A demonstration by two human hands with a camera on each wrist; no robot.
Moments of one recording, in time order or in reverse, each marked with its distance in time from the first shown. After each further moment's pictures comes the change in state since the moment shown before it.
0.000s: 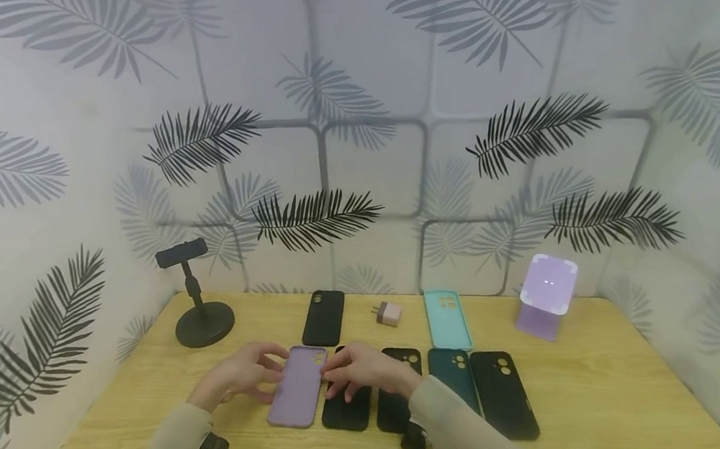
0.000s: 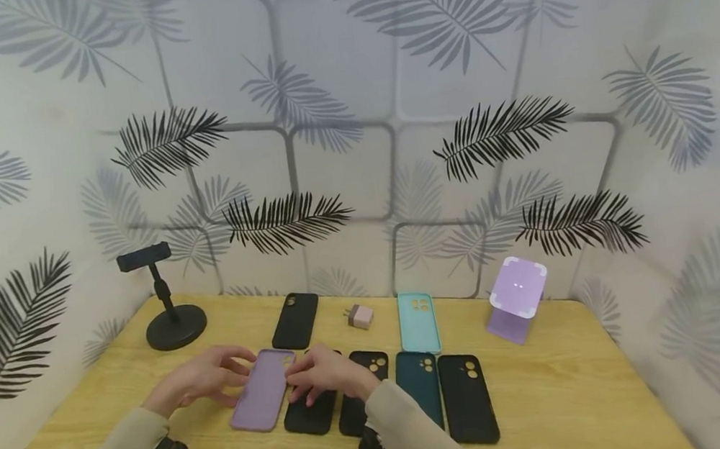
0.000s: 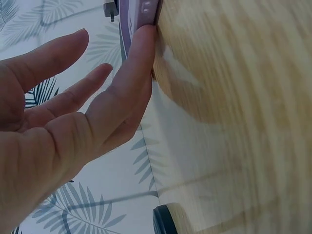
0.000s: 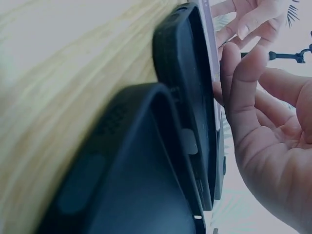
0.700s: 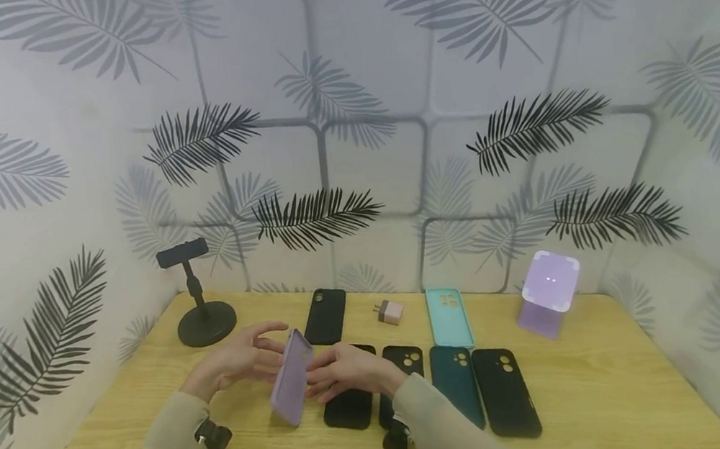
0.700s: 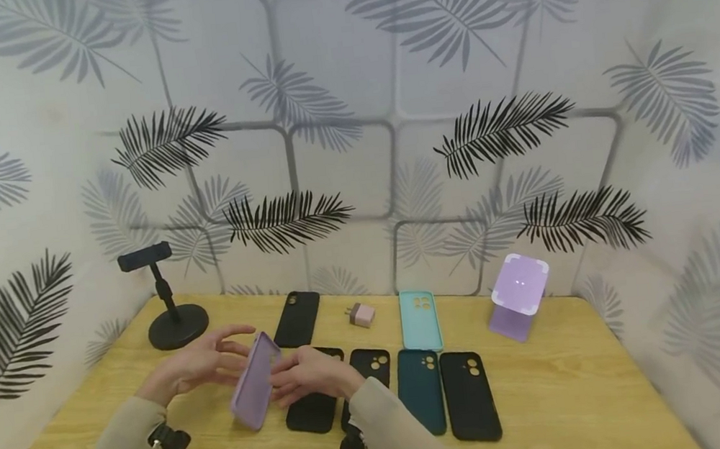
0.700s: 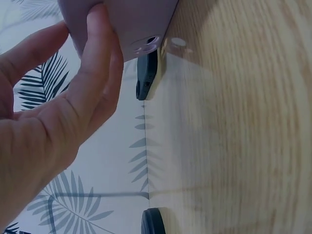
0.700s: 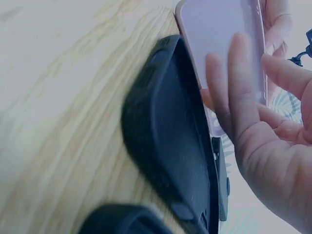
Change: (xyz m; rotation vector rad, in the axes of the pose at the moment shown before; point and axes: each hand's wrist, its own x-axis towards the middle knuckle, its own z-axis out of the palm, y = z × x) left_hand 0.006 0.010 -0.022 -0.227 -0.140 0.087; right_hand 0.015 -0.007 0.017 0.190 -0.079 0.035
